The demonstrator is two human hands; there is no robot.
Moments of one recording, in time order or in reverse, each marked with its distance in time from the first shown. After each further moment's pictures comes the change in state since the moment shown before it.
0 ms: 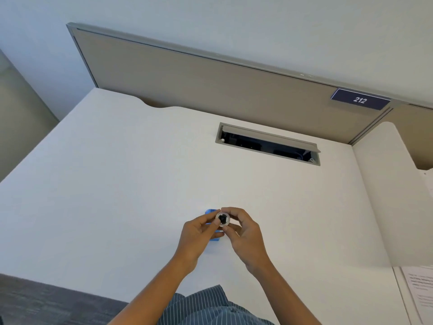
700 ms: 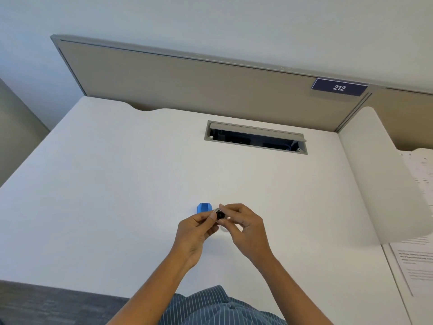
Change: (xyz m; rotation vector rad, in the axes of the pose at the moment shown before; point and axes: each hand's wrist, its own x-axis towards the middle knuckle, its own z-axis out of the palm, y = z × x) left_hand -0.025 0.008 0.025 -0.271 -0.020 -0.117; right_hand -0.026 -0.005 -0.029 -0.162 0.085 -0.255
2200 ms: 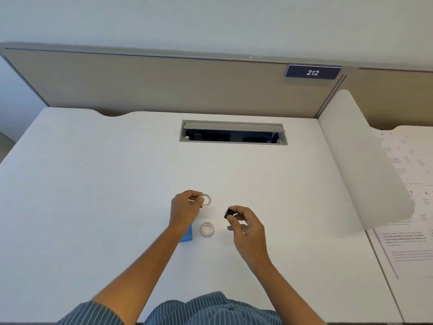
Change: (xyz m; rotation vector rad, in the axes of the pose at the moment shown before) left_hand 0.120 -0.007 0.037 0.833 0.208 0.211; right_hand -0.004 0.043 -0.046 0.121 0.284 0.320
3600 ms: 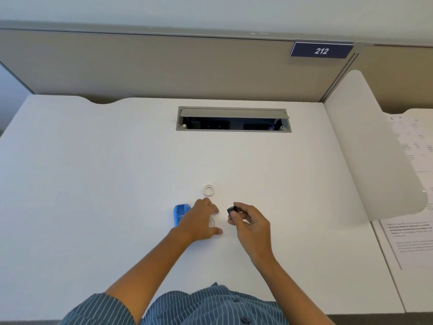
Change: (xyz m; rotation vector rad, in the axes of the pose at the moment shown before) left_hand -0.004 -0.033 0.027 0.782 -0.554 0.334; right_hand 0.012 0.022 -0.001 0.052 0.060 0.117
